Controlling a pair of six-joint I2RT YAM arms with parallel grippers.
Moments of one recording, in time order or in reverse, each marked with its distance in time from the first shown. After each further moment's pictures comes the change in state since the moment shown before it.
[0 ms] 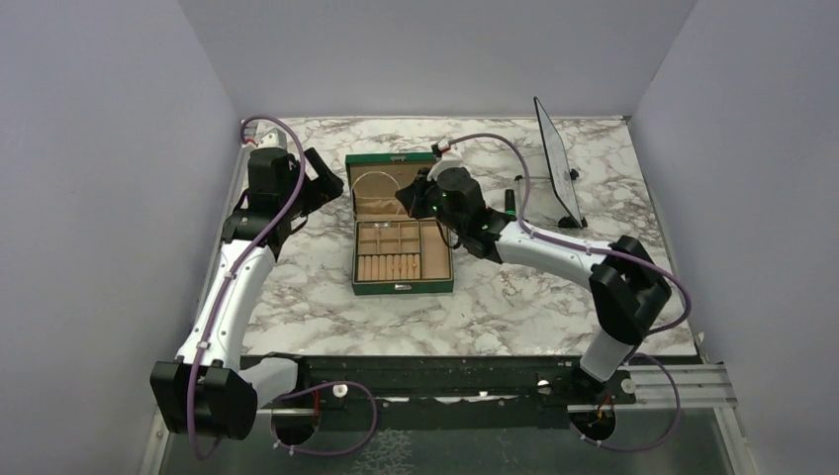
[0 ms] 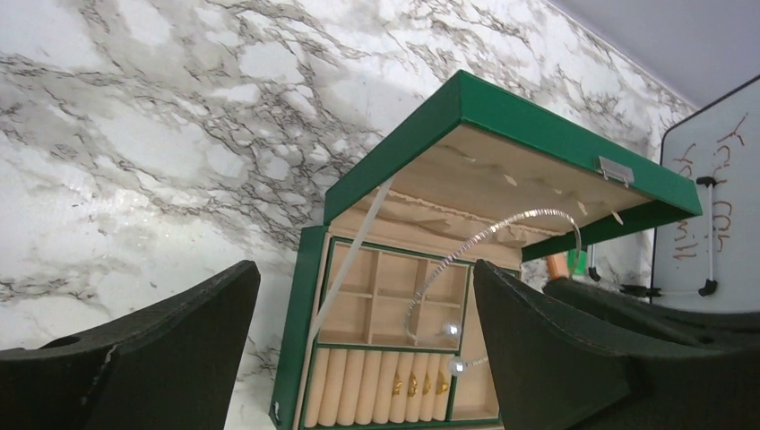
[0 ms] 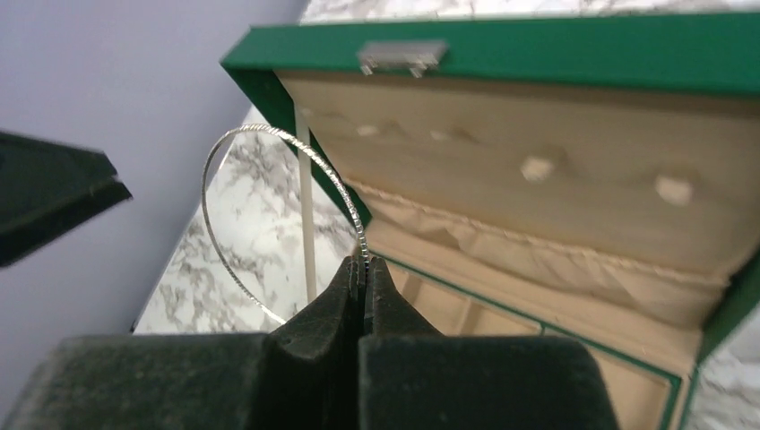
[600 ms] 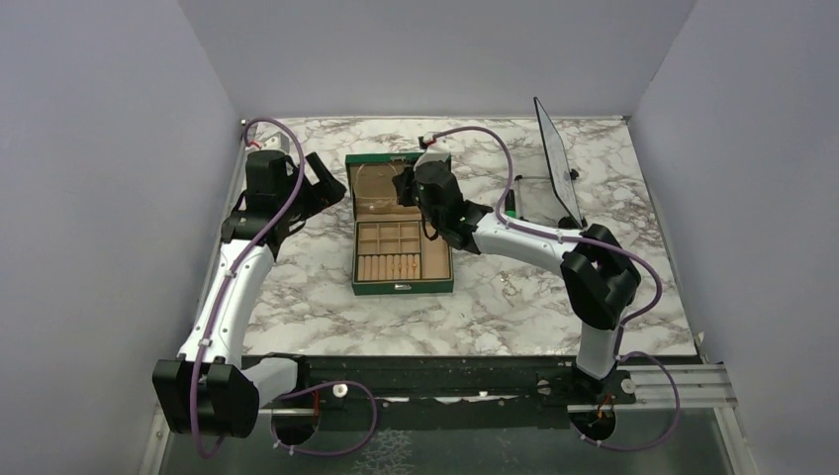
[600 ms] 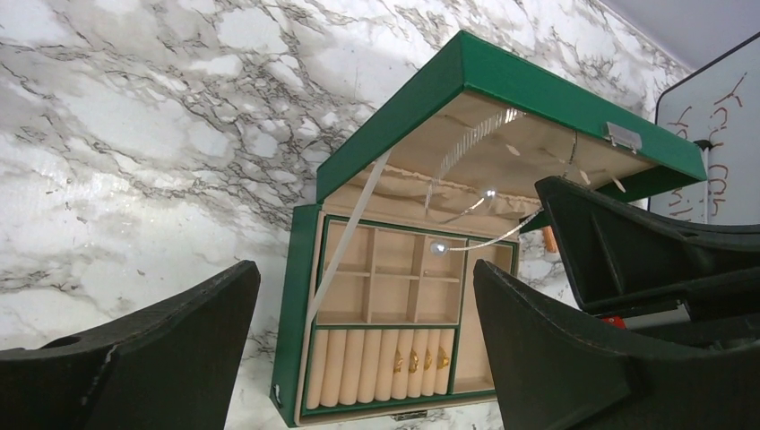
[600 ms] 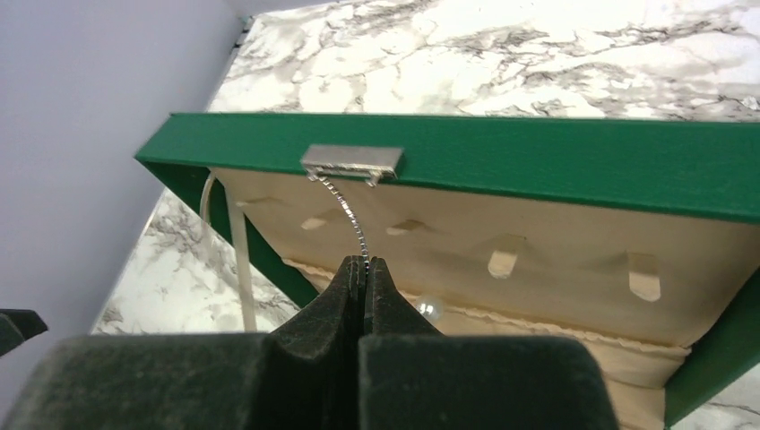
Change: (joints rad) left arm 0.036 0.005 -0.014 -0.013 0.113 0.026; right arm 0.044 0.196 0.226 -0.009 0.245 -0.075
